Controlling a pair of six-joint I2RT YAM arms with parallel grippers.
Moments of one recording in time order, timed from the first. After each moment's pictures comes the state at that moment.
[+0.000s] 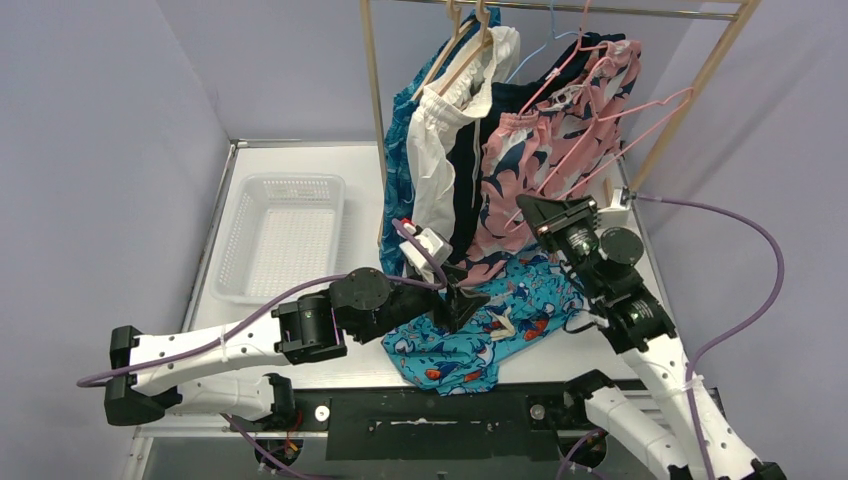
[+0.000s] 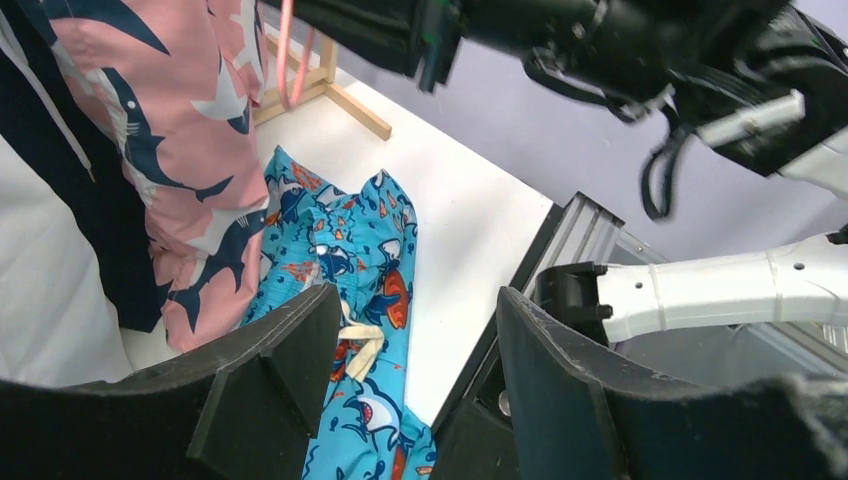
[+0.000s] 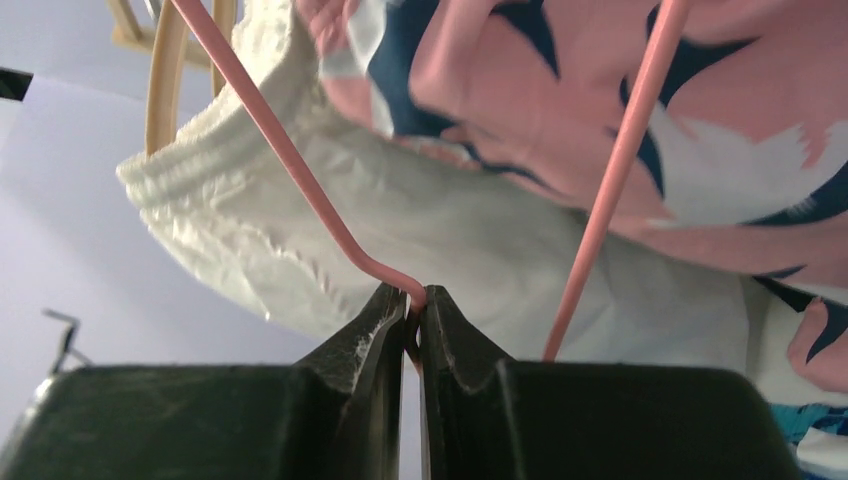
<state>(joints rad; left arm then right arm) -1.35 1.11 1.09 -0.03 -0.31 -0.33 0.49 0.71 0.84 -0.16 0.12 1.22</state>
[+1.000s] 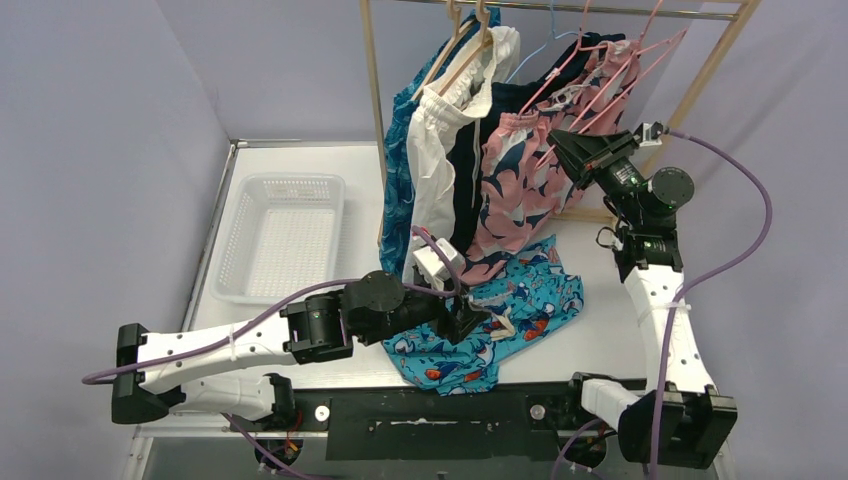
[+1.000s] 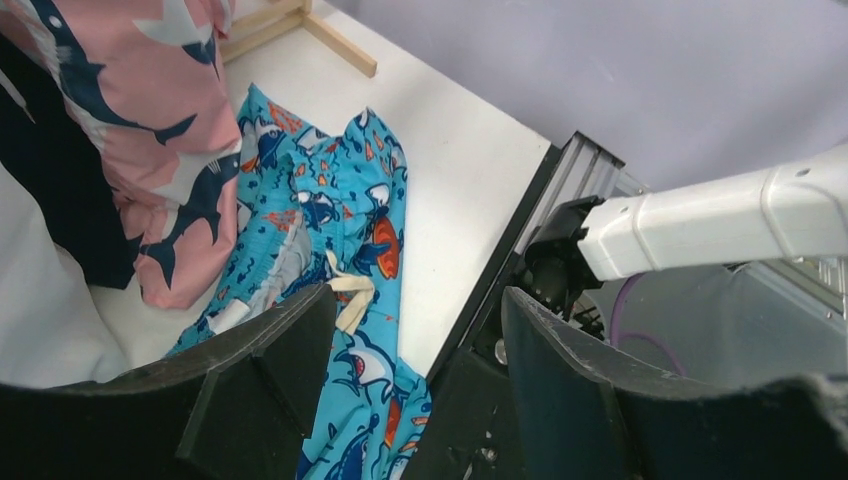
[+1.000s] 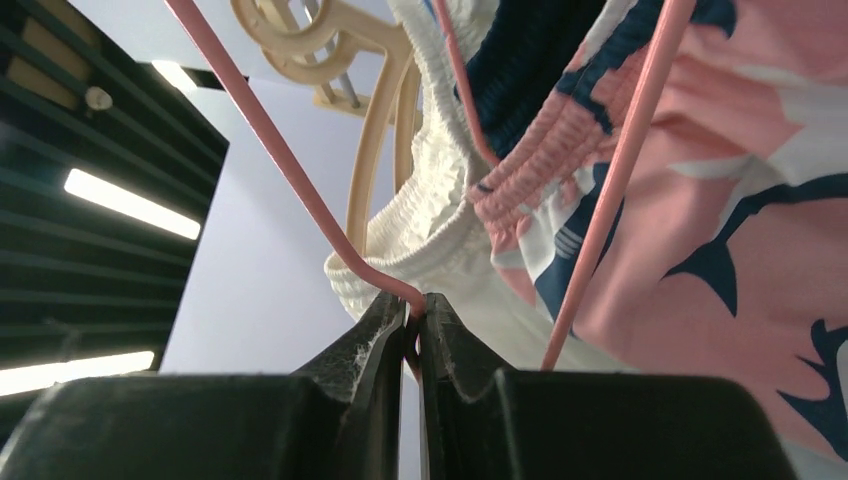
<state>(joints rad) -1.35 1.13 1.07 -0.10 -0.24 -0.36 -0.09 1.08 1.03 0.31 -0.67 1.55</state>
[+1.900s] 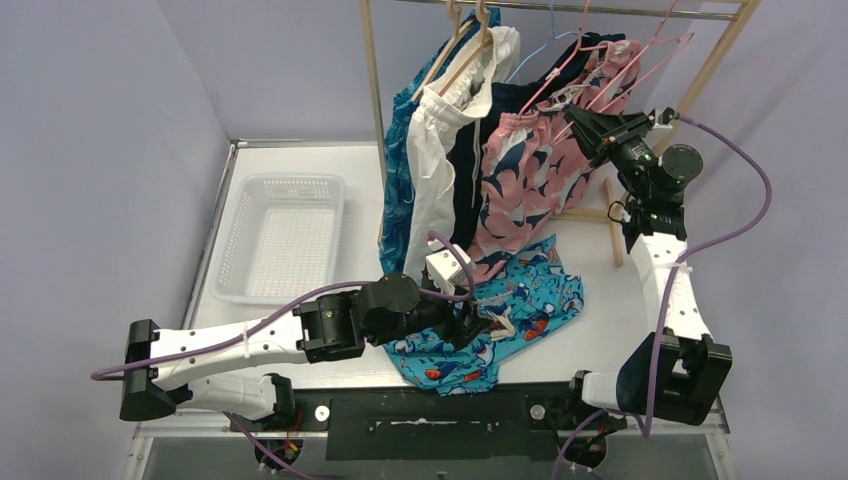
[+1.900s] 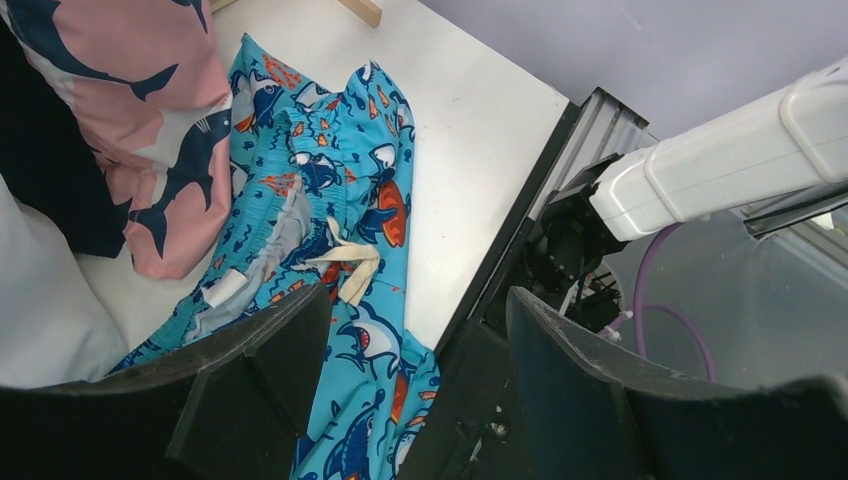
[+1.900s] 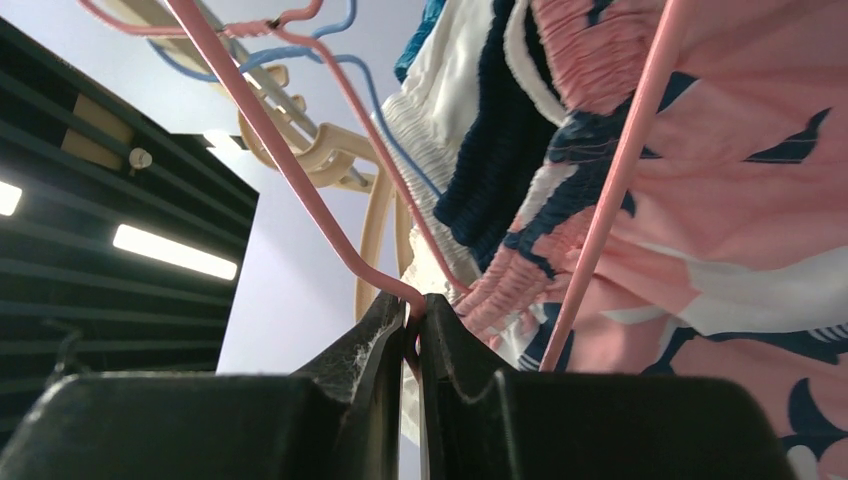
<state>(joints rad) -1.35 1.18 1.07 -0.15 -0.22 -0.37 -0.20 1.30 1.13 0.46 -0.73 1.71</state>
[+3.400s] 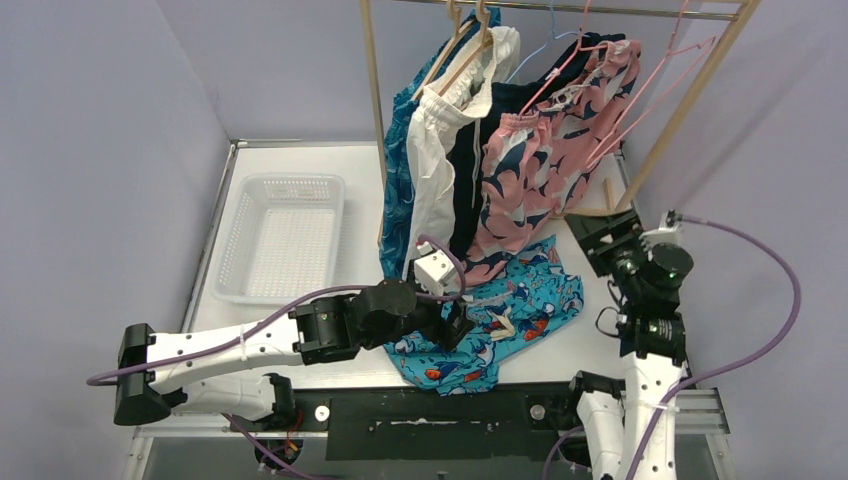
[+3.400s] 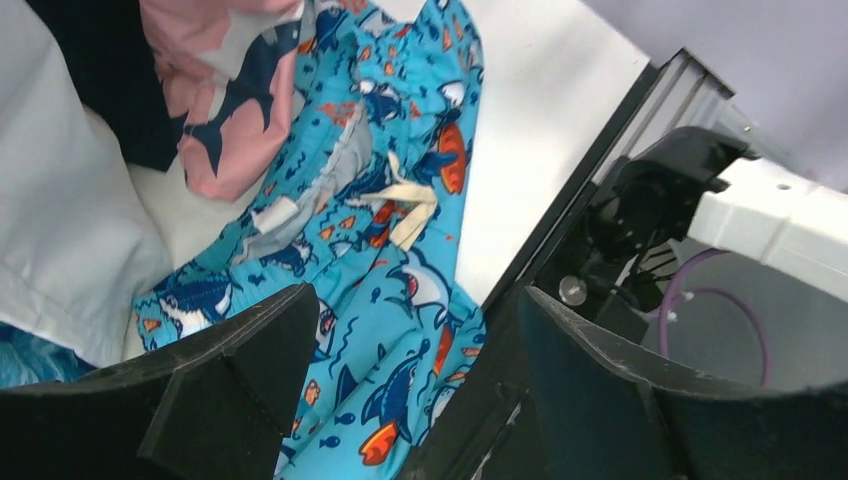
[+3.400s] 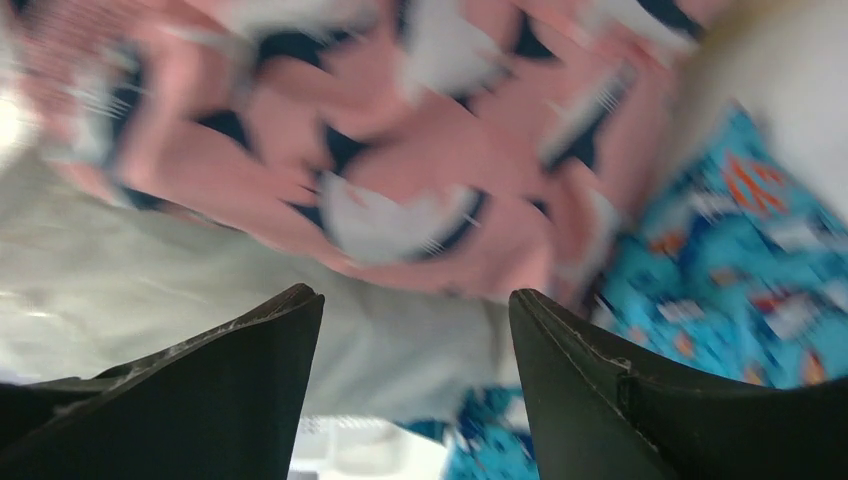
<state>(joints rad) -1.32 1.14 1.00 -0.22 -0.28 -0.41 -0.26 0.67 0.78 -0.28 -0.46 0.96</state>
